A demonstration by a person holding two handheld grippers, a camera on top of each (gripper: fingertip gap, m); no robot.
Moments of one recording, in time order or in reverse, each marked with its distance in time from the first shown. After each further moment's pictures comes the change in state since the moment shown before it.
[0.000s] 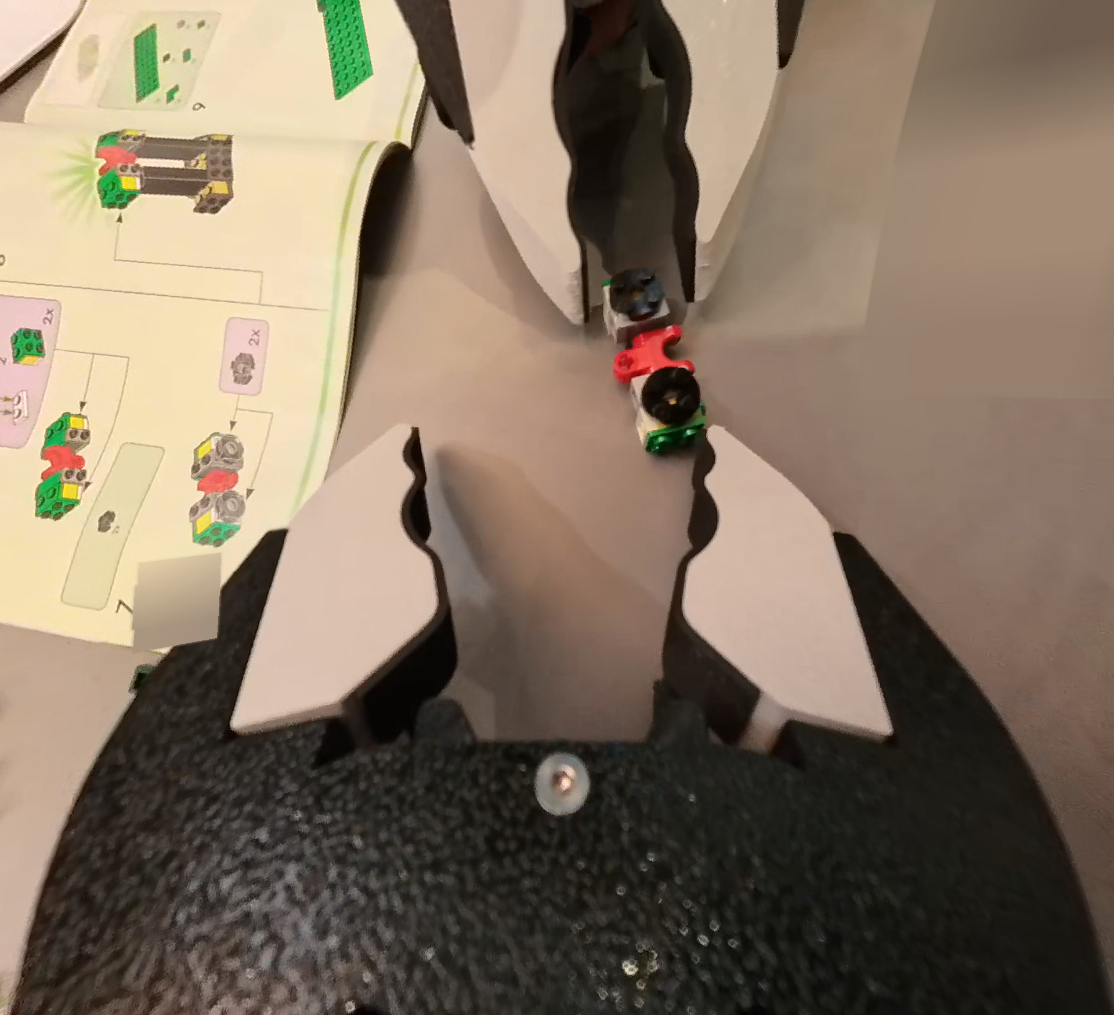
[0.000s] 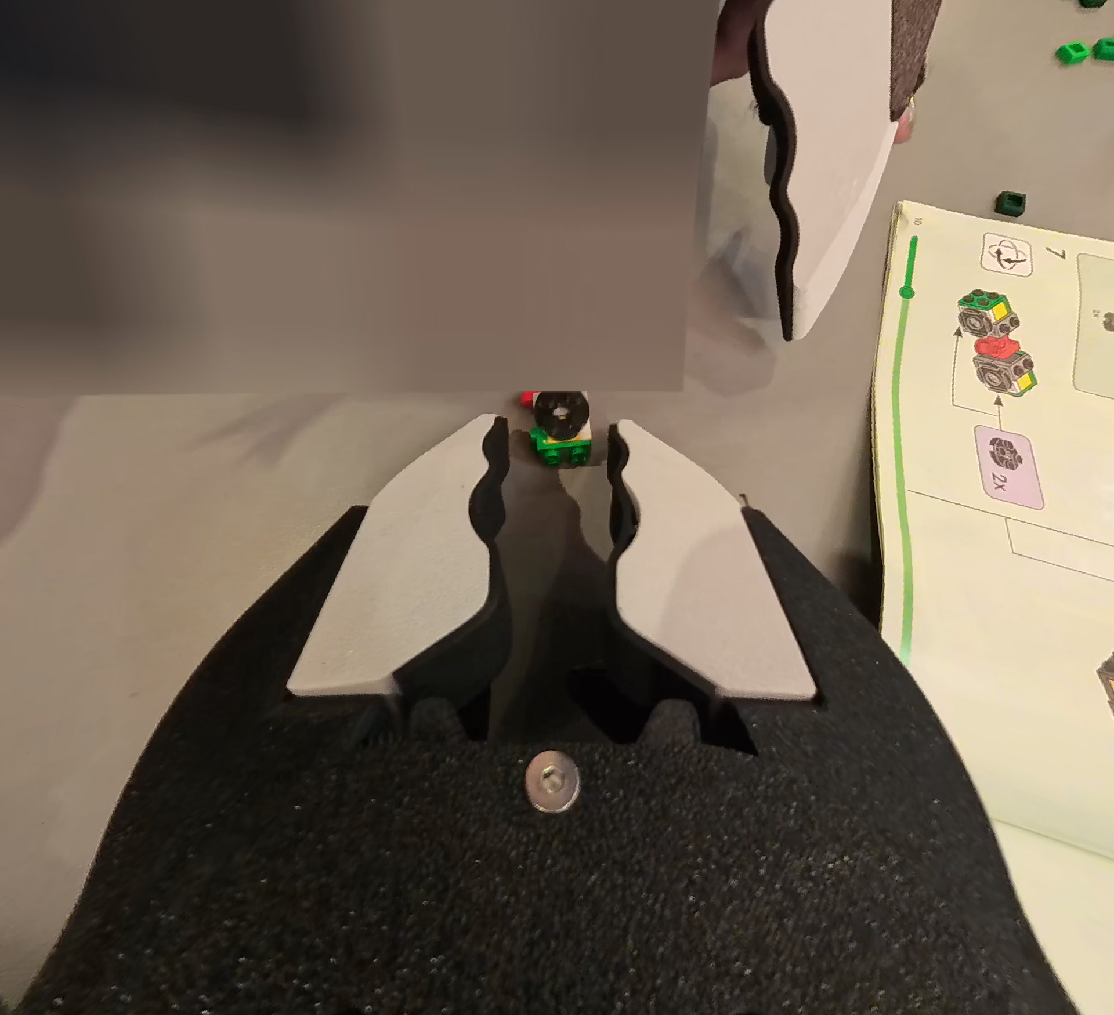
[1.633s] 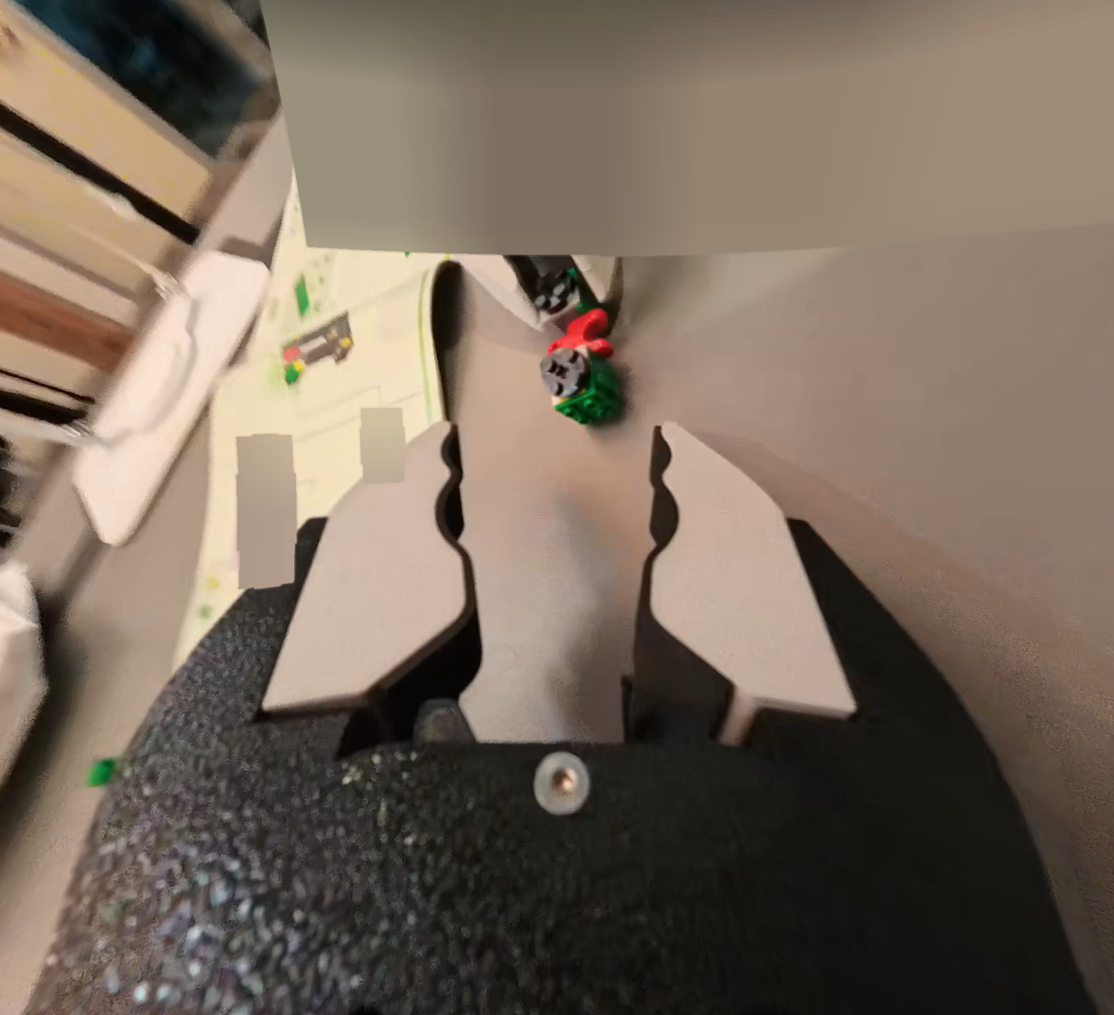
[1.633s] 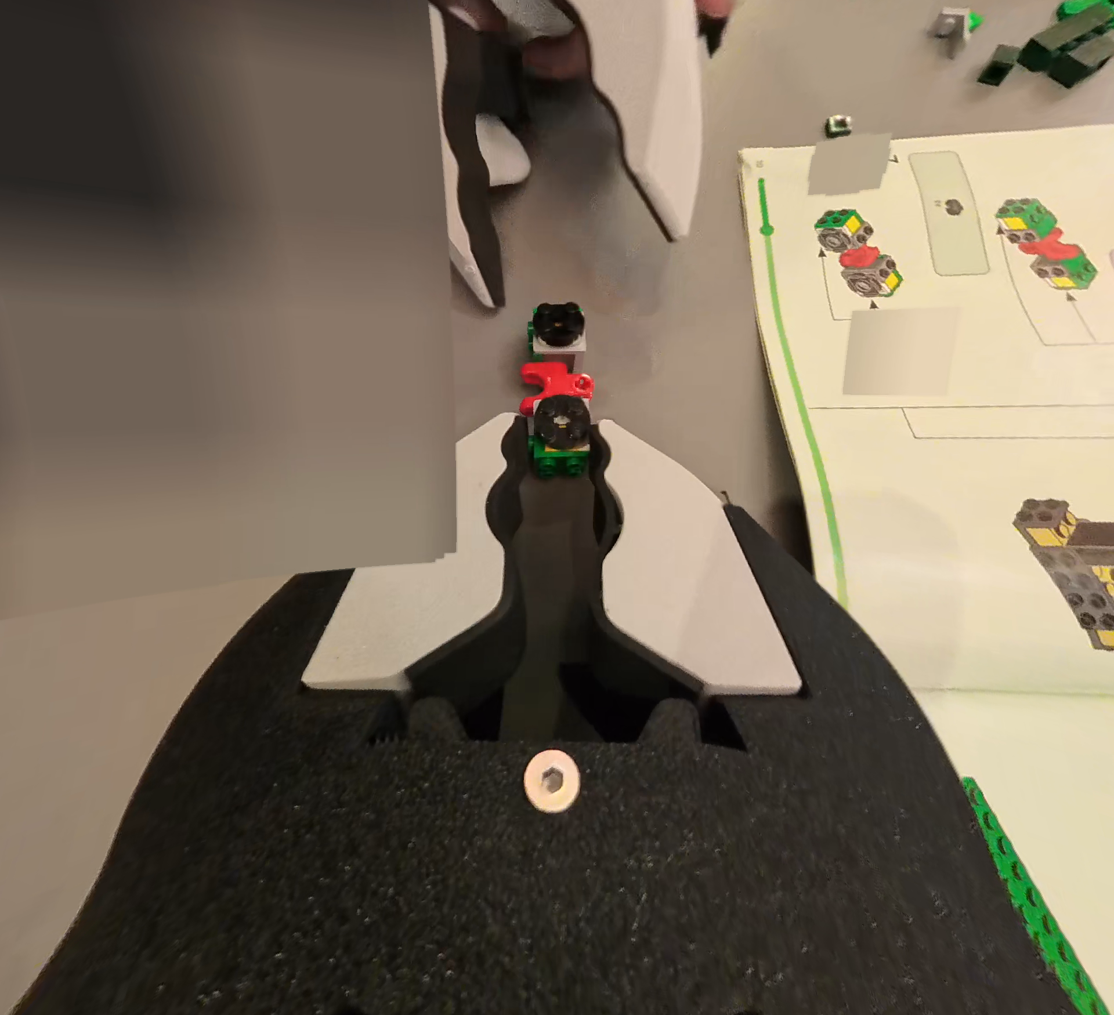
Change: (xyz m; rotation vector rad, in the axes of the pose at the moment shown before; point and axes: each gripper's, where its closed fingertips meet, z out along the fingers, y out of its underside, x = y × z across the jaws) left arm -0.014 -0.006 -0.017 0.188 -0.104 0.410; right arm 0.028 0.000 -0.006 0.037 0.172 0.219
